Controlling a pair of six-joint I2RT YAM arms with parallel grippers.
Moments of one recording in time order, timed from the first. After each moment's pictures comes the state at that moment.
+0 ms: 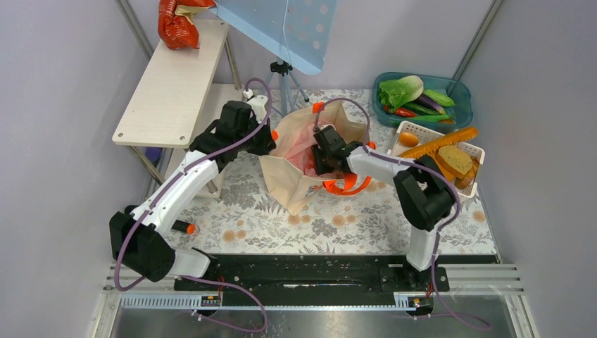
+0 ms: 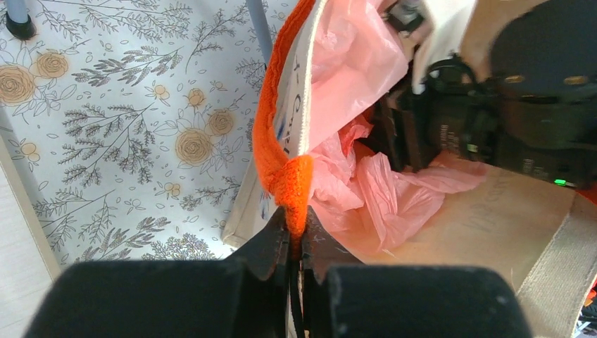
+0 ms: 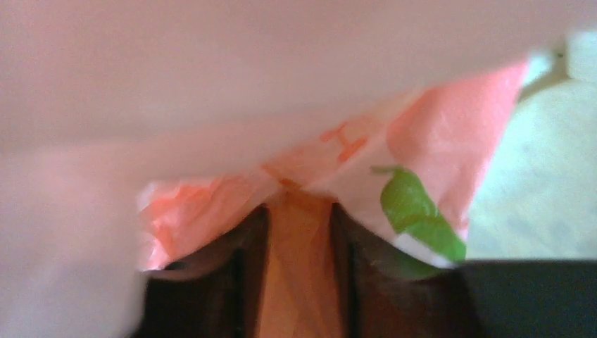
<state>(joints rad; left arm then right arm) -0.45 1.36 1.27 -0.53 0.17 -0.22 0.65 1.91 1.25 -0.32 0.12 0.36</state>
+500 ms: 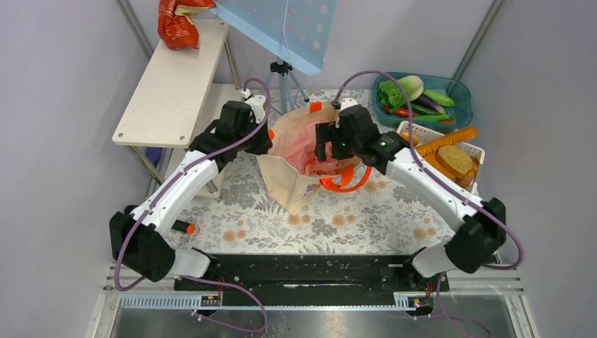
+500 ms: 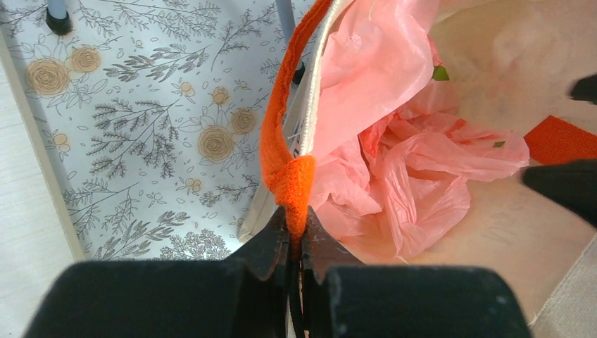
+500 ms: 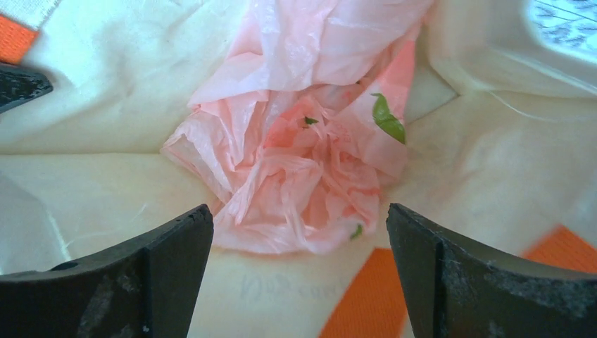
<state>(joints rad) -0.44 1.36 1.27 -0.54 0.11 -0.21 0.65 1.49 1.33 -0.55 0.06 0.35</state>
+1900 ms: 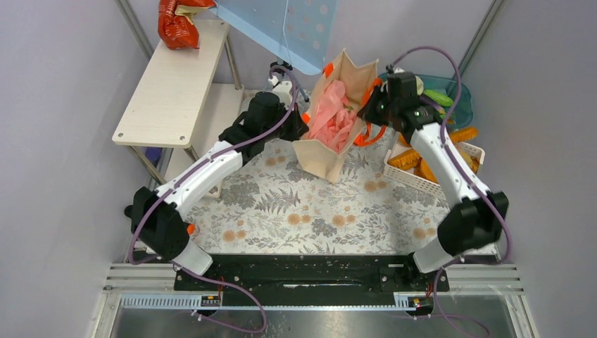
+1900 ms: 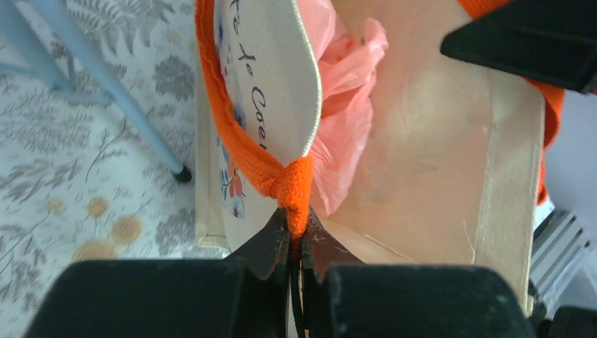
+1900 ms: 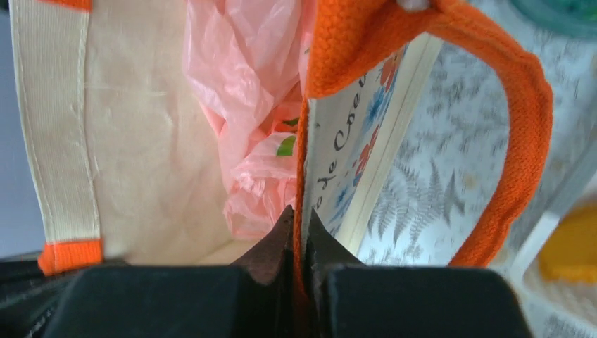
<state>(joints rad) -0.59 1.50 1.36 -0.30 0.14 -0.35 0.31 1.49 1.42 -0.53 -0.07 0.56</state>
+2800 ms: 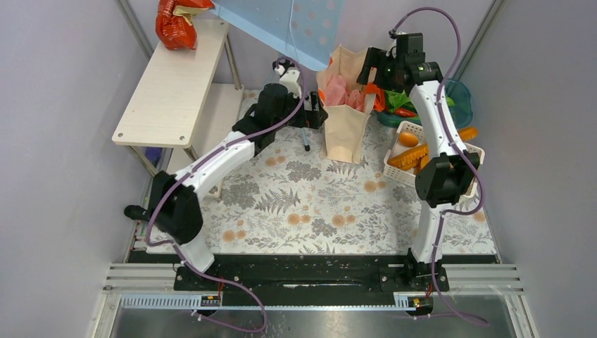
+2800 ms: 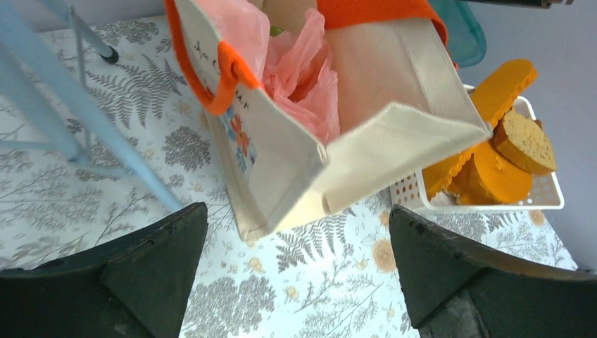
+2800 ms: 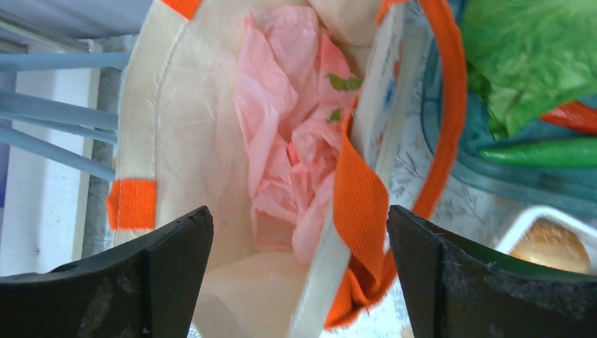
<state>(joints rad) -0.58 1.74 1.52 -0.10 0.10 -0.37 0.14 2.06 2.24 -0.81 -0.18 0.31</state>
